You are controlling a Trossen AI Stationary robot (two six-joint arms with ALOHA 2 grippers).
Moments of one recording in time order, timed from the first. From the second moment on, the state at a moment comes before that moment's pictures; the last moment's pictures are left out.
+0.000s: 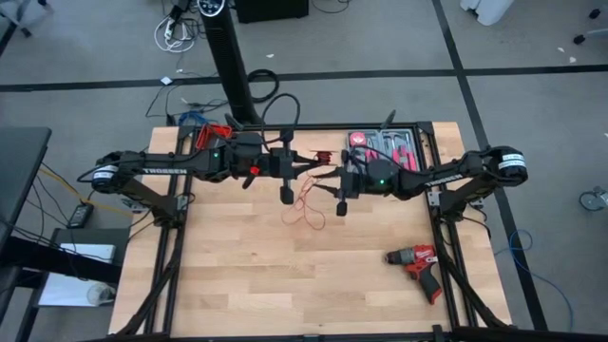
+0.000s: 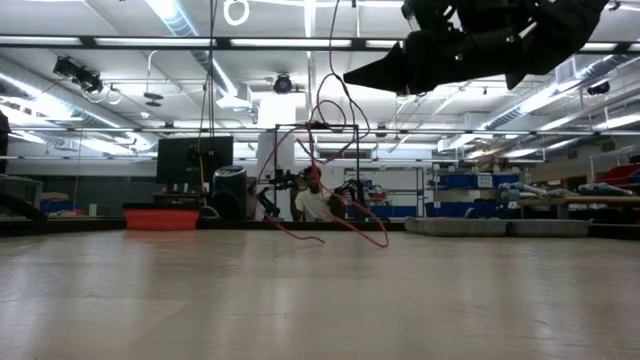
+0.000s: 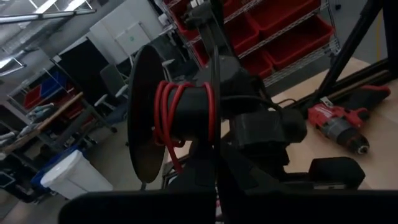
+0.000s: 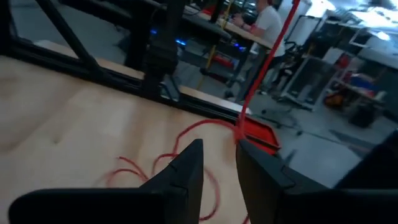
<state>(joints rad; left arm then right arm) 0.08 1.41 1.23 0.10 -0.02 0.55 -0.08 1.42 0.62 0.74 0.06 -0.38</state>
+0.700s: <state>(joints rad) 0.08 1.41 1.23 0.15 -0.02 0.54 -0.09 1.42 0.67 0.70 0.13 -0.60</state>
